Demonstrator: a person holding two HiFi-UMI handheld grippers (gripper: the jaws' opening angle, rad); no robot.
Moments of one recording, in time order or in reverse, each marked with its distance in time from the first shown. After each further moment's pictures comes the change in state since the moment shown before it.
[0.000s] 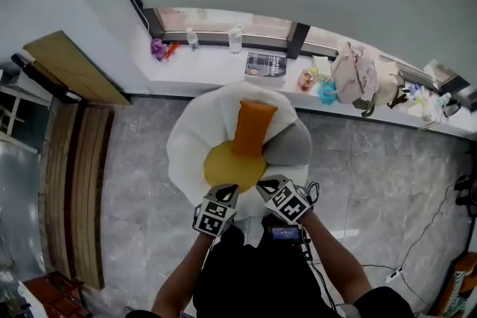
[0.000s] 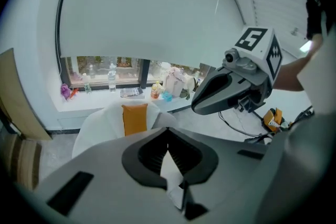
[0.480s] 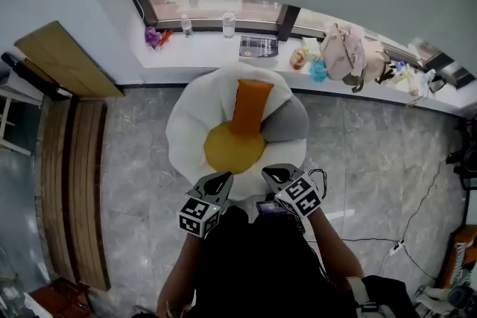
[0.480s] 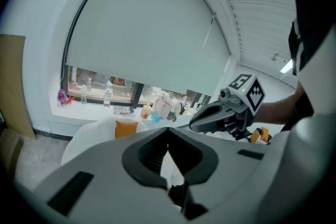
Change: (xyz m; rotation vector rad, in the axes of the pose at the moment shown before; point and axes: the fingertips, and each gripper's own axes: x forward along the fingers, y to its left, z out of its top) left arm -0.135 -0.011 0.008 -0.041 -0.293 -0.136; right arm -0.045 0.084 0.028 0.137 -0.175 -0.137
